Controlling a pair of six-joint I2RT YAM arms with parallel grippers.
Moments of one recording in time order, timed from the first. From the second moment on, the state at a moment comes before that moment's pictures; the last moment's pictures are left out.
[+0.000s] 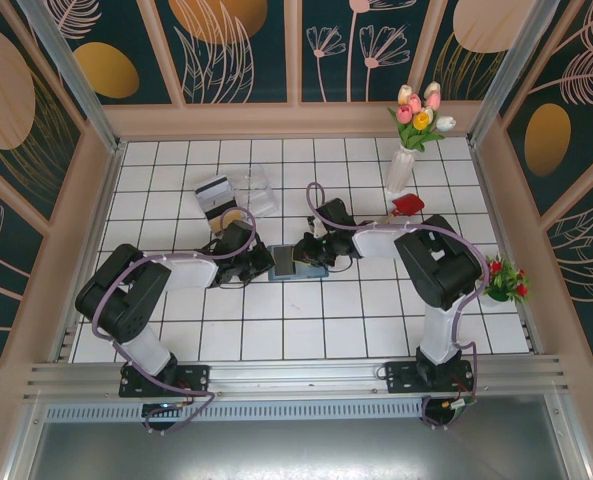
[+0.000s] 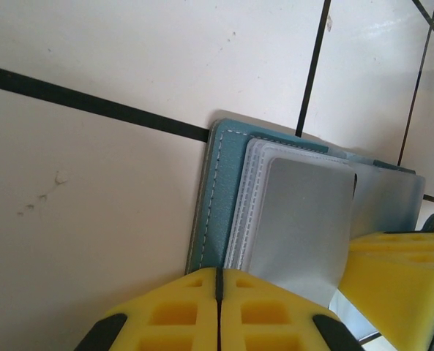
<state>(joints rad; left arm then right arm) -0.58 1.68 0.68 0.12 0.21 -1.03 0.62 1.90 1.00 -0.08 -0.54 0.75</state>
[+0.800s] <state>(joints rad) -0.58 1.68 0.68 0.13 0.21 -1.02 0.62 1.91 1.02 -0.09 -0.55 0.70</state>
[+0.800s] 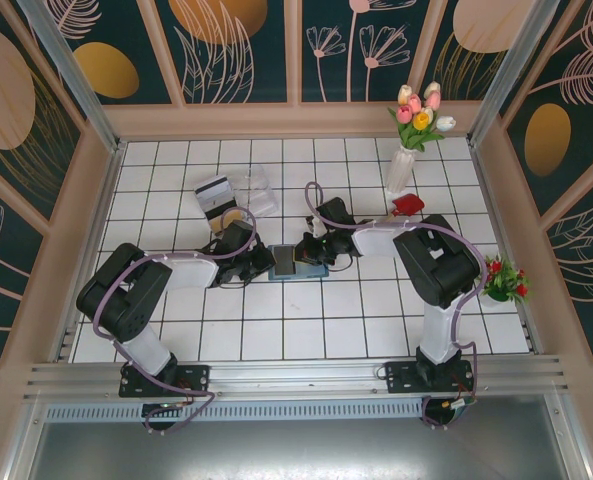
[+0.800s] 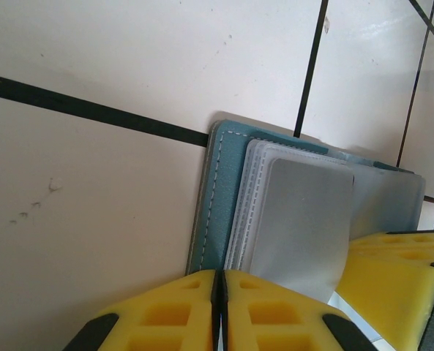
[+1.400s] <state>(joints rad) -0.58 1.68 0.68 0.13 0.21 -1.00 0.60 1.87 1.00 -0.13 -0.53 0.70</state>
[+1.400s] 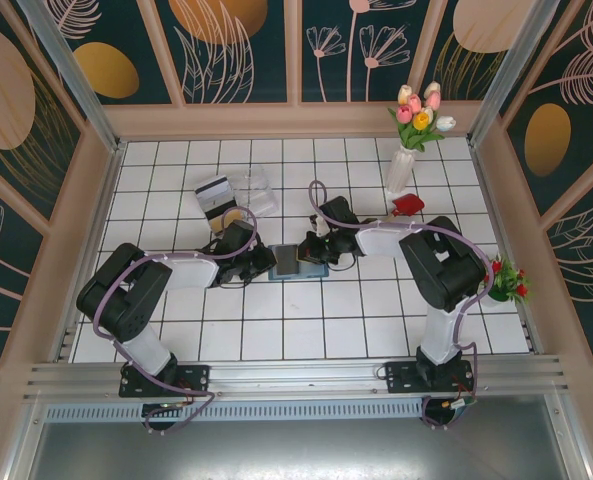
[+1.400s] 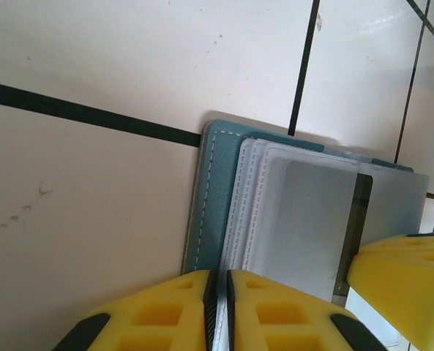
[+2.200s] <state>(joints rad) -0.58 1.59 0.69 0.18 0.29 -0.97 0.60 1.87 0.99 -0.12 -0.52 0.71</state>
